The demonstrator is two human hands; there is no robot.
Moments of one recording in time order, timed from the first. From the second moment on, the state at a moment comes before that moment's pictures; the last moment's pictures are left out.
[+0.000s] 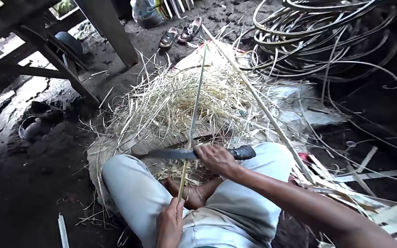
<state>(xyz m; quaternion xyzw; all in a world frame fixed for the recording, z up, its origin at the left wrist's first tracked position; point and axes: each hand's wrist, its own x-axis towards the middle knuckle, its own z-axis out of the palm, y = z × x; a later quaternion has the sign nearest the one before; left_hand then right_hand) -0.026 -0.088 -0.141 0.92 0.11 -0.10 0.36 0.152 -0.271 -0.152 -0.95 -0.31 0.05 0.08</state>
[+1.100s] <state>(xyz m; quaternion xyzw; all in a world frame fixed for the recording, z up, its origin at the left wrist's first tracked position) 0.076 -0.124 -0.125 0.94 0.13 -0.02 0.30 0.159 -0.268 -0.120 -0.96 -0.24 0.12 0.11</state>
